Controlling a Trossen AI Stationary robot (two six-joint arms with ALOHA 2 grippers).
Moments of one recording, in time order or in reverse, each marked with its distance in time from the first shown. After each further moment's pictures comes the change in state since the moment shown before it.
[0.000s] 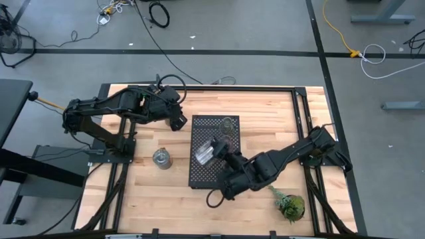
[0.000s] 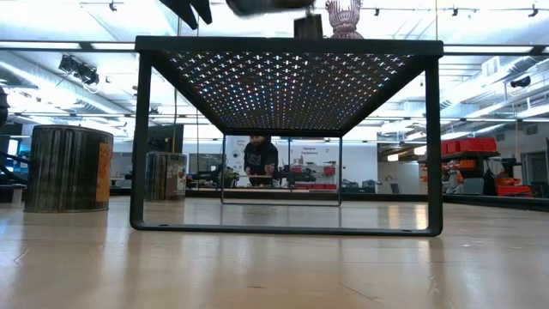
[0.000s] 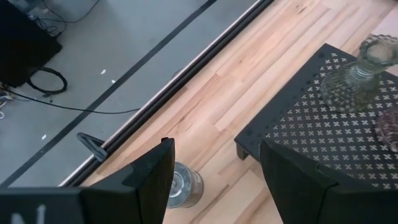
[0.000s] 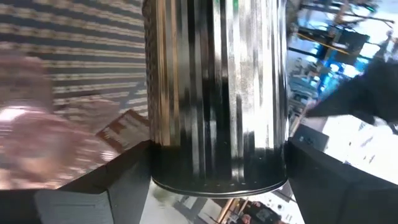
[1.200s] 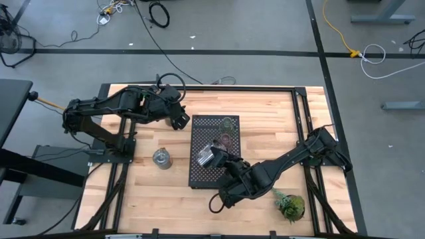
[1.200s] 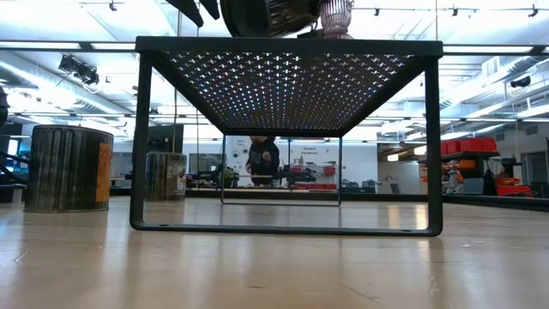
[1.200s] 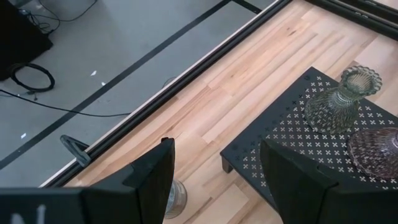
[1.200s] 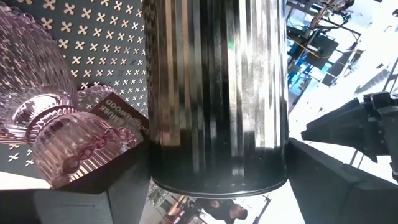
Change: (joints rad) left arm 0.000 0.000 0.000 0.064 -0.003 -0.045; right arm 0.031 -0.001 -0.196 0.134 0.128 -0.105
